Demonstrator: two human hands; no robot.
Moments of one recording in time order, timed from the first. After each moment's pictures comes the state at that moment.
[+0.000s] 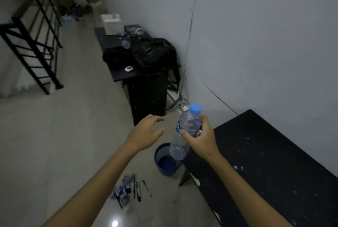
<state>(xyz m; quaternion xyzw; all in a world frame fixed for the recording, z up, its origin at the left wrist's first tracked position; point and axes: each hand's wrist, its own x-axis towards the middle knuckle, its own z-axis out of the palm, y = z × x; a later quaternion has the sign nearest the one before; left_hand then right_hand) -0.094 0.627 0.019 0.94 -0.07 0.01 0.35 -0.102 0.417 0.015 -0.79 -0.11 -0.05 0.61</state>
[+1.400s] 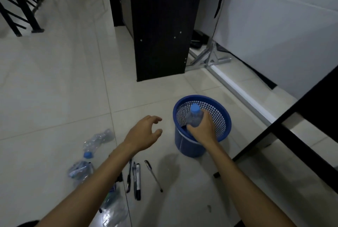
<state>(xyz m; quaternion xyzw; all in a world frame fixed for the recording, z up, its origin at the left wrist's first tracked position) 0.004 0.717 -0.681 0.95 -0.01 0.00 0.33 0.067 0.504 -0.703 -0.90 0.03 -0.02 0.44</state>
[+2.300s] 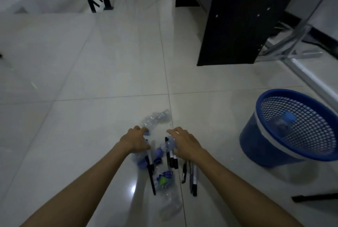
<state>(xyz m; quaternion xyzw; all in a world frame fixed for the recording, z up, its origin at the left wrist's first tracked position) -0.068 0.938 -0.823 0.93 0.22 -0.23 0.20 0.012 0.747 -0.843 -0.89 -0.39 0.23 0.12</state>
